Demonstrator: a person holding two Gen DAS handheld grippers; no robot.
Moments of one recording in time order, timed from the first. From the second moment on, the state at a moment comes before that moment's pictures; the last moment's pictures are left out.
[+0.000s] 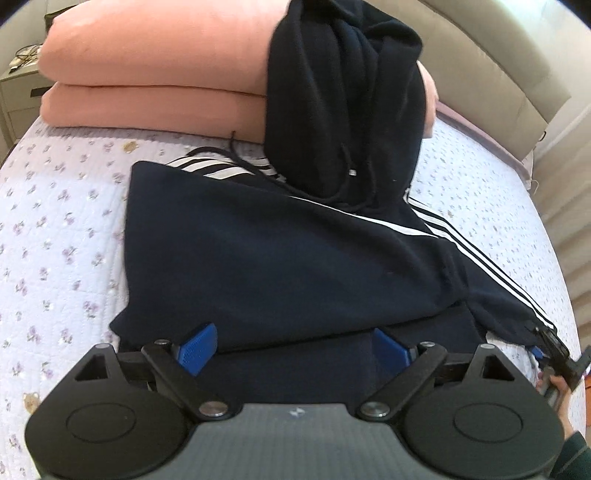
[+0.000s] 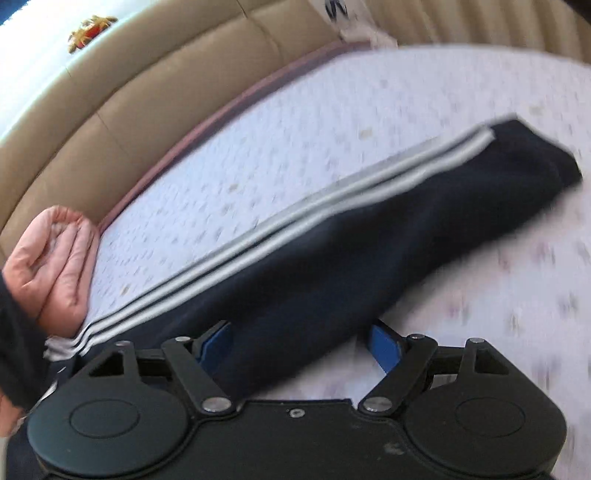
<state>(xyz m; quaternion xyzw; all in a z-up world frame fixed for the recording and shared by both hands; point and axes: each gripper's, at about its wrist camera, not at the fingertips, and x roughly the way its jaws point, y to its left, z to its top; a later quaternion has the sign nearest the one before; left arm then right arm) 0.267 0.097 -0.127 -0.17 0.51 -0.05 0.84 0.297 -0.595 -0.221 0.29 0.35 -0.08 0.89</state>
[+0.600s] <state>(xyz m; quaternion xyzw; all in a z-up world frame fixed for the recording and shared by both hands) 0.270 0.104 -0.149 -0.22 0.52 -0.06 0.82 0.295 -0.662 -0.233 0.45 0.28 -0.18 0.83</state>
